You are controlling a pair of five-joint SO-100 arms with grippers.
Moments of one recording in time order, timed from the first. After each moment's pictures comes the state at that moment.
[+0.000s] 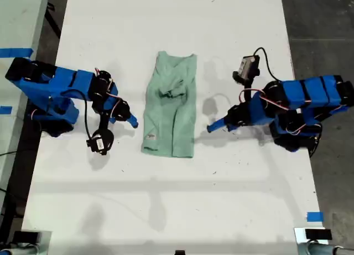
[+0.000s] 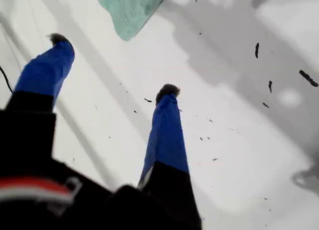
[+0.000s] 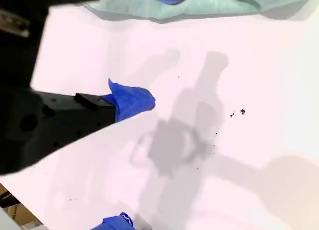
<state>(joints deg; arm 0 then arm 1) 13.8 99.9 98.5 86.7 -2.6 -3.1 131.8 122.9 76.1 -9.5</state>
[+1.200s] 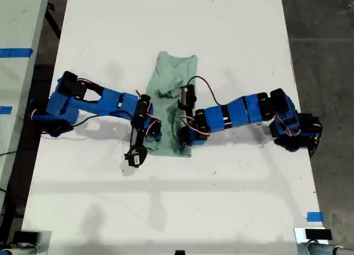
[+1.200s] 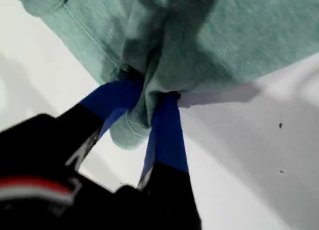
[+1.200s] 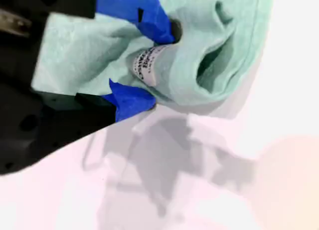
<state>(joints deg) 12.1 50.8 63.3 76.5 4.6 -4.4 52.8 65.7 70.0 -11.9</state>
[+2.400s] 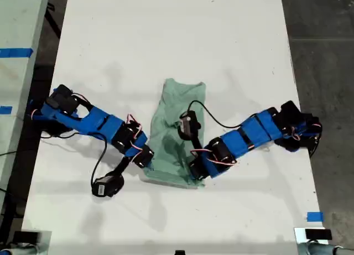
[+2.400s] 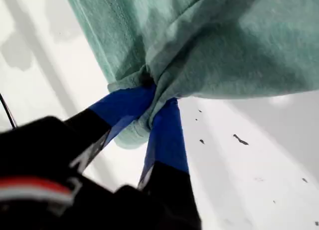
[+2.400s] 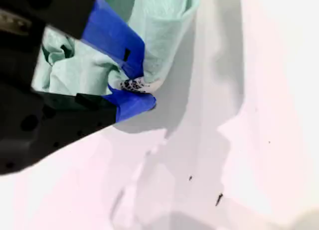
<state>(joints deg) 30.2 56.0 49.3 80.1 8.1 -23.0 62.4 57.6 78.6 -12.5</state>
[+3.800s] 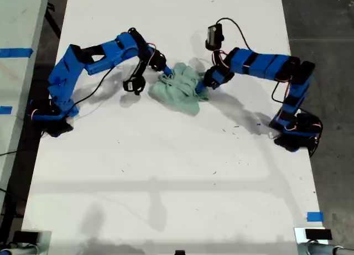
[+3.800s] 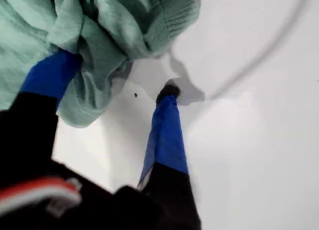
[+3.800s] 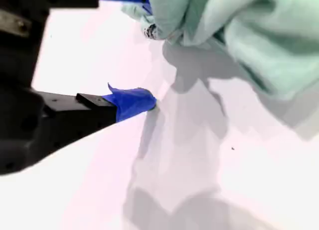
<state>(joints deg) -28.2 42.5 43.1 65.9 61.8 38.5 76.0 95.9 59.1 -59.7</state>
